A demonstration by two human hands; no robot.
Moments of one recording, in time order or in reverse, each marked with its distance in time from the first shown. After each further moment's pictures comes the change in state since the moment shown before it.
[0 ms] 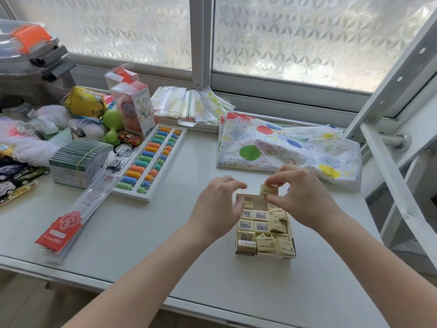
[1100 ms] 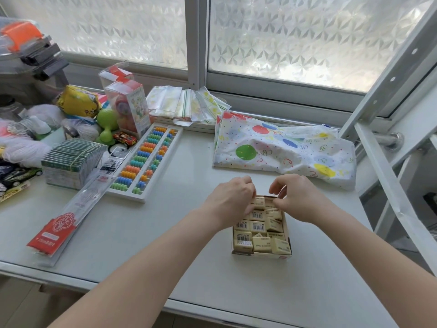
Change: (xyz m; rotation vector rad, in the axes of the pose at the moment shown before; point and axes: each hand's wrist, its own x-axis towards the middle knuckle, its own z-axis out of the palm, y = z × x) left_hand 0.029 0.006 0.015 0.311 -0.298 0.258; right_hand 0.012 0.026 0.010 -0.025 -0.195 0.200
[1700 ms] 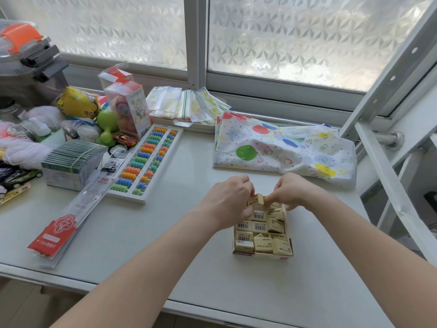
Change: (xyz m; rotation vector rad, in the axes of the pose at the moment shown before) left_hand -0.005 -0.002 -0.004 0.016 0.043 0.000; right_hand 0.028 -0.009 0.000 0.107 -0.250 0.389
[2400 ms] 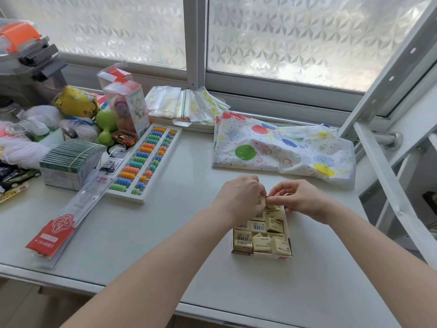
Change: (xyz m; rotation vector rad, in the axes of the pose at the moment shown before) left_hand 0.017 0.015 0.008 -0.131 -0.008 -0.056; right_hand 0.002 0.045 0.004 0.512 -0.123 -0.267
